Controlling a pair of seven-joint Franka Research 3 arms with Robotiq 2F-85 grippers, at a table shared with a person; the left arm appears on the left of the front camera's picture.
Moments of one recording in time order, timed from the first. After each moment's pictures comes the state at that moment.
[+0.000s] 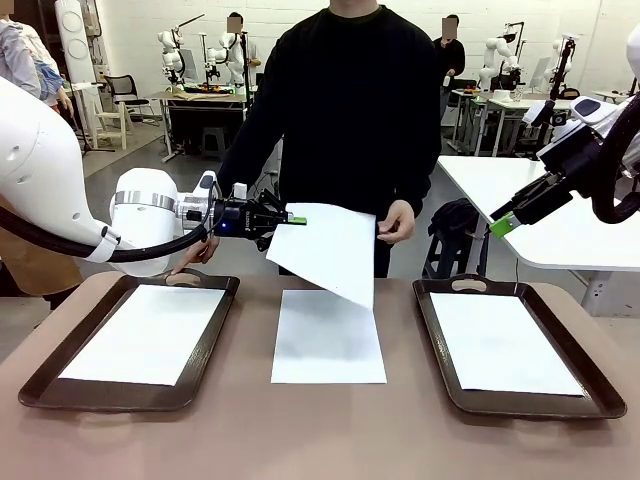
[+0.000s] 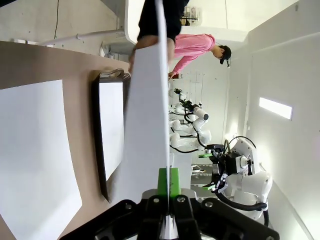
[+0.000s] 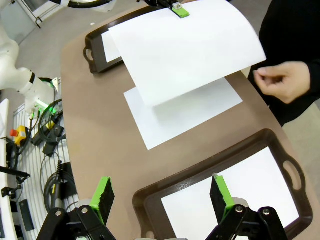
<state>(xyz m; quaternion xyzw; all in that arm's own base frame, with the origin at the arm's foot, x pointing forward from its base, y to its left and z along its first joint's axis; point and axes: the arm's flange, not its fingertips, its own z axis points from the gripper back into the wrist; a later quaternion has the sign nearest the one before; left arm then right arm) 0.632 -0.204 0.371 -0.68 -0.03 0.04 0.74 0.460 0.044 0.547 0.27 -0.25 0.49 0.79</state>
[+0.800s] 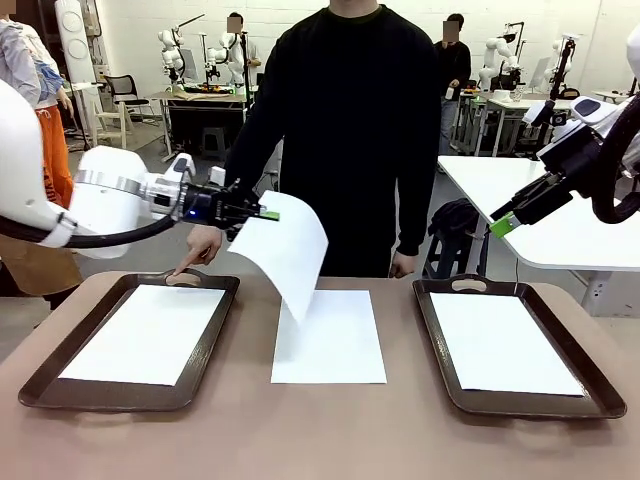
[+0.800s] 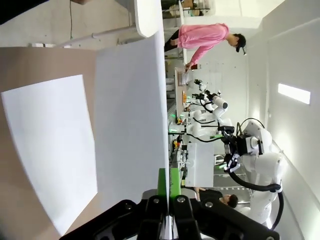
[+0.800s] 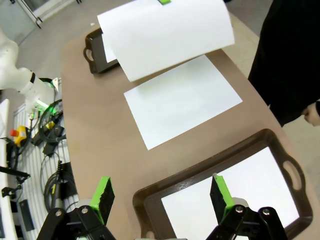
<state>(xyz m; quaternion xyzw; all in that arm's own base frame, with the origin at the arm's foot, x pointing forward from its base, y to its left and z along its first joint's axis) 0.620 -0.138 0.409 -0.63 -0.04 -0.01 0.78 0.460 0.044 0.547 0.27 -0.25 0.49 0.79</state>
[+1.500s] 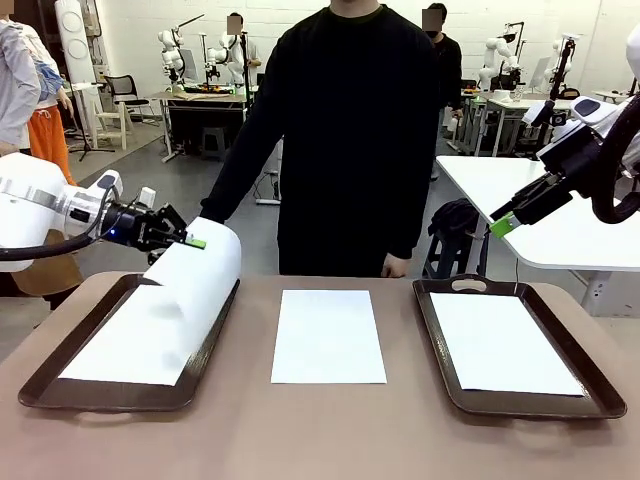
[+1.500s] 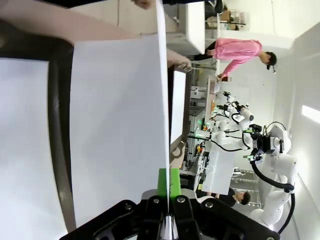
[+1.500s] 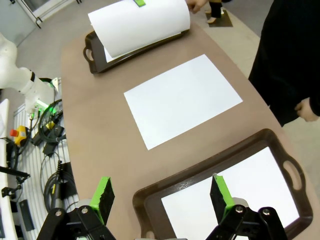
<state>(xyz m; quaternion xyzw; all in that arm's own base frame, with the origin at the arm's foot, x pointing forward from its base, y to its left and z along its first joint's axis) 0.583 -0.015 0.370 -0.57 -0.02 0.05 0.82 0.460 0.044 0.547 0.27 -0.25 0.49 0.79</state>
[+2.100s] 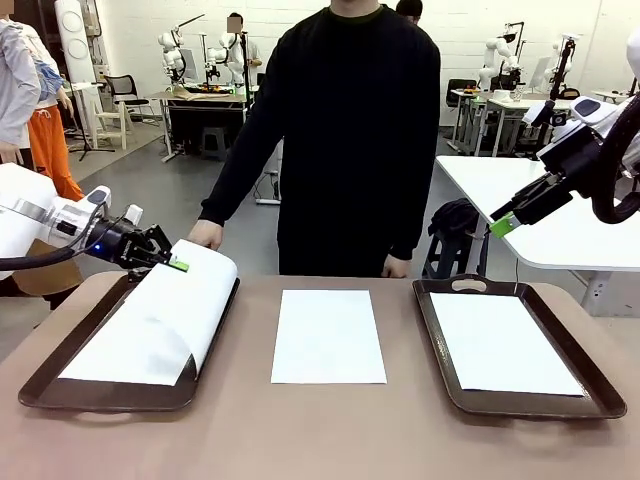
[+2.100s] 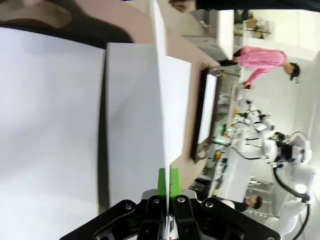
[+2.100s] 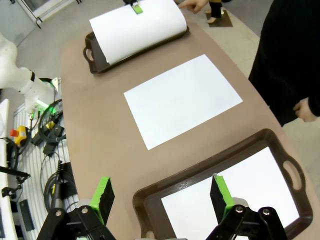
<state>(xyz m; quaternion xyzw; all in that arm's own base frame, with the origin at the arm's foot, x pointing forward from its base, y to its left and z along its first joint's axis) 0.574 0.013 0.351 -0.50 -0.01 0.07 0.86 0.460 0.044 0.547 0.27 -0.25 0.49 0.79</state>
